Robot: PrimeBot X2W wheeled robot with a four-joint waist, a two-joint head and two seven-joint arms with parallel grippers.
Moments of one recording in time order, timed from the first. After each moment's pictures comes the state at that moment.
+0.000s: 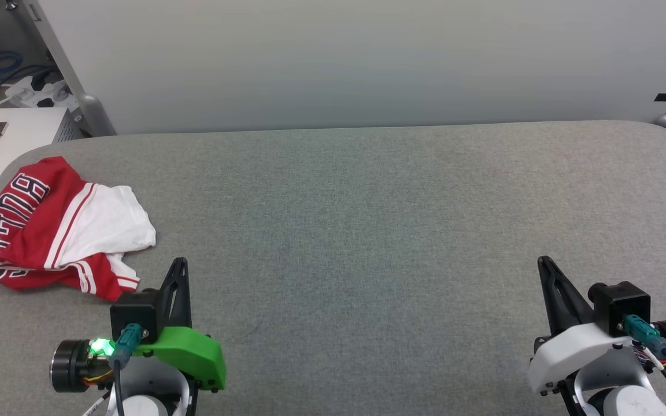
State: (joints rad) left arm 0.00 0.06 0.00 0.00 -0.01 0.00 0.00; right arm -0.01 -0.05 0.00 0.00 0.01 0.13 0.00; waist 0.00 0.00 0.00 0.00
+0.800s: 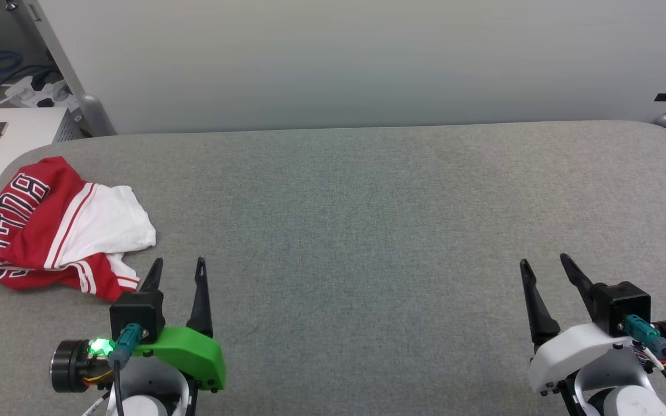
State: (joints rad) left arm 0.00 0.06 0.00 0.00 -0.01 0.00 0.00; right arm -0.01 -0.05 0.00 0.00 0.01 0.13 0.00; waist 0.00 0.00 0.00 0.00
